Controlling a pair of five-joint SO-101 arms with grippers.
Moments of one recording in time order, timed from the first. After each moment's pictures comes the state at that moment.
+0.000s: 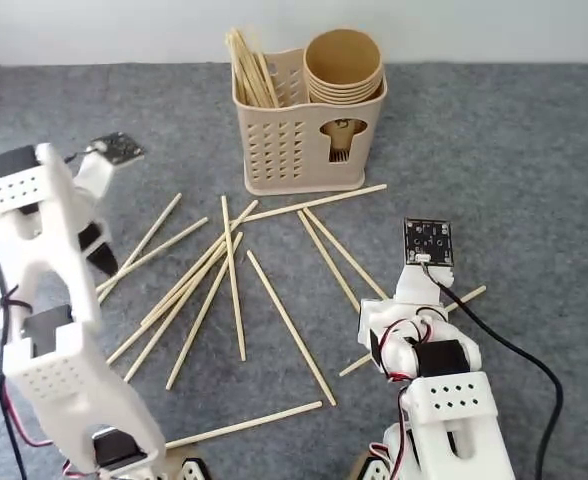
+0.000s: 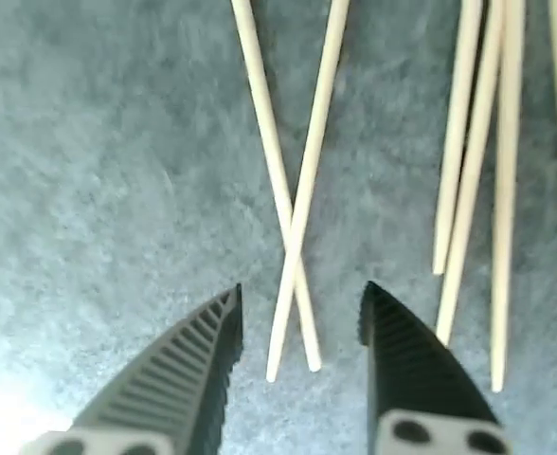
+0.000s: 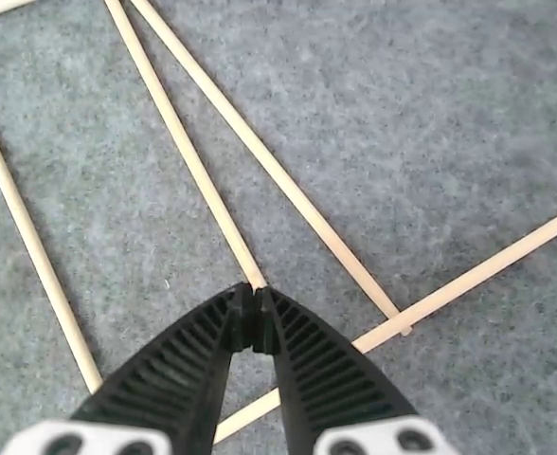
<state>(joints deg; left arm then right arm) -22.4 22.9 -14.9 95.7 -50.4 -9.9 -58.7 73.9 50.9 -11.3</state>
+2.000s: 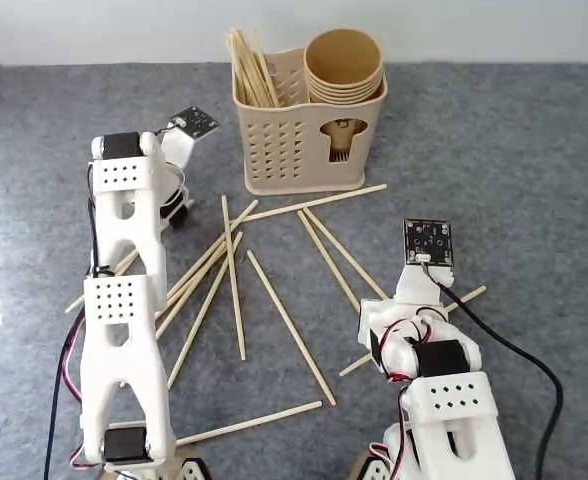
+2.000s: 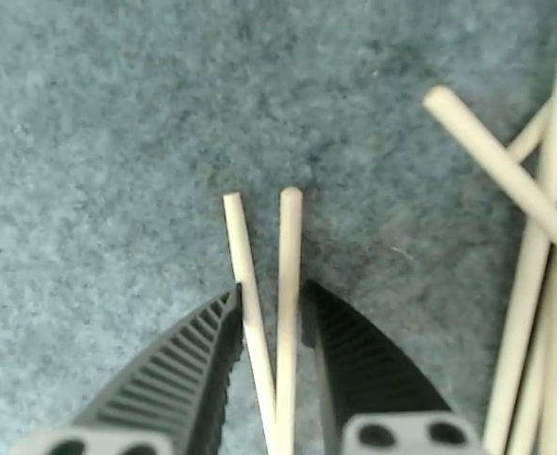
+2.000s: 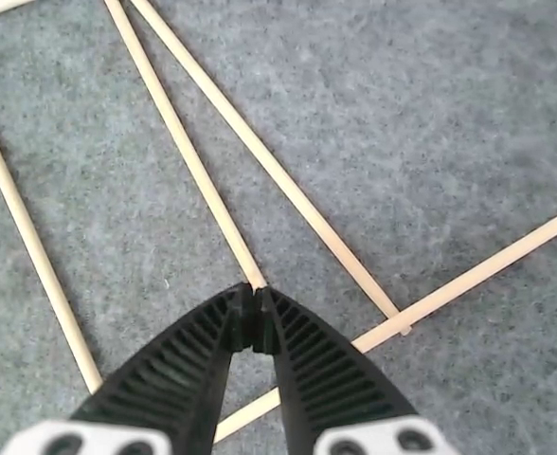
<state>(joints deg) -10.2 72.1 -74.2 99.8 -34.8 -9.9 -58.7 73.9 50.9 -11.3</state>
